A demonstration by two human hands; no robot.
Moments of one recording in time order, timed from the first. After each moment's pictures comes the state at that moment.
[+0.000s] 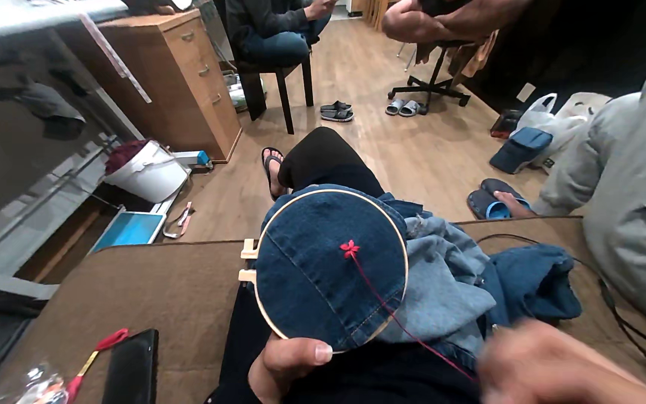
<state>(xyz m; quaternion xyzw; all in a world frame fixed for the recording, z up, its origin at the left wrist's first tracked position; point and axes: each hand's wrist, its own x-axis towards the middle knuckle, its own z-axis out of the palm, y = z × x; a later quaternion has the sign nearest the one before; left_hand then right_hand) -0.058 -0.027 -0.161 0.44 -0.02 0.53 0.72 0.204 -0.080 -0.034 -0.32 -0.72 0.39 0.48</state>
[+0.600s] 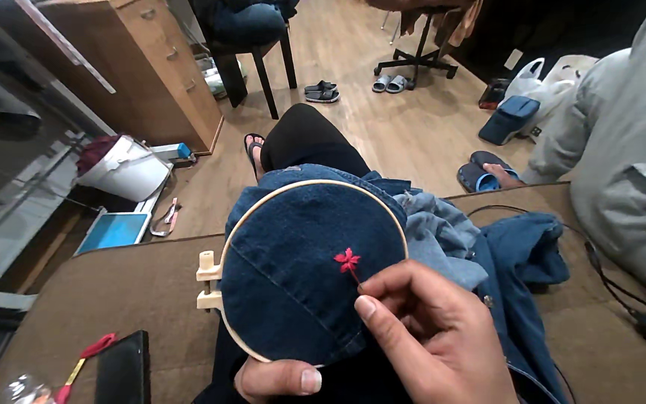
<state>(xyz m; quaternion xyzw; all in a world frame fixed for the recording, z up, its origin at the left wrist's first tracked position) -0.064 -0.044 -0.139 0.46 0.01 0.47 0.75 0.133 -0.052 -0.073 -0.43 -0.63 0.33 0.55</state>
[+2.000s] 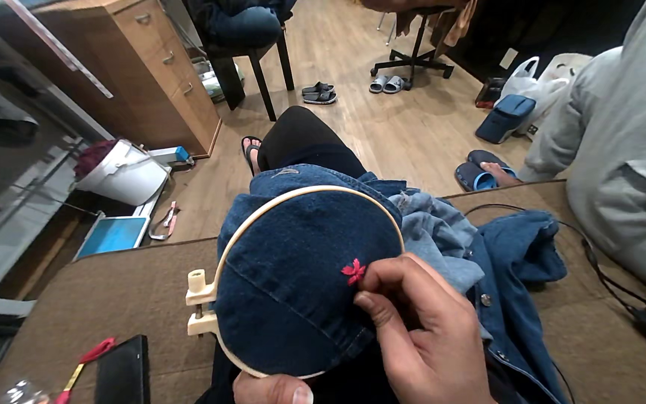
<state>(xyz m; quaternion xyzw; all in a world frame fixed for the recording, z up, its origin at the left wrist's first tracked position) -0.068 -0.054 -0.137 0.47 0.03 0.49 0.74 0.124 -0.045 -0.088 -0.45 -0.66 0.19 0.58</state>
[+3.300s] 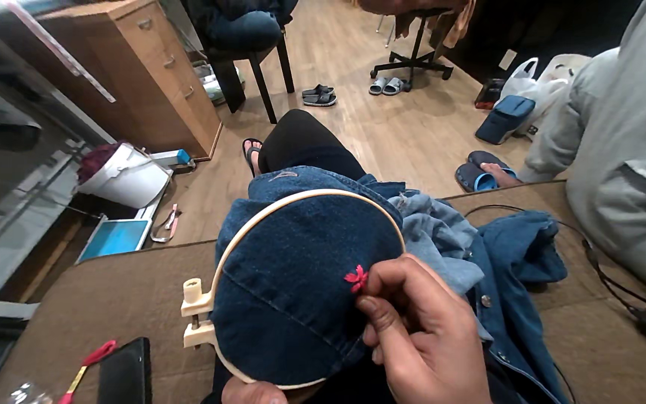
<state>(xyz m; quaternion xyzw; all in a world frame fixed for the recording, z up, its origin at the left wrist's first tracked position) -0.052 -0.094 -0.130 0.47 0.28 0.68 0.49 0.122 -0.049 -0.082 -0.44 -0.63 0.26 0.59</state>
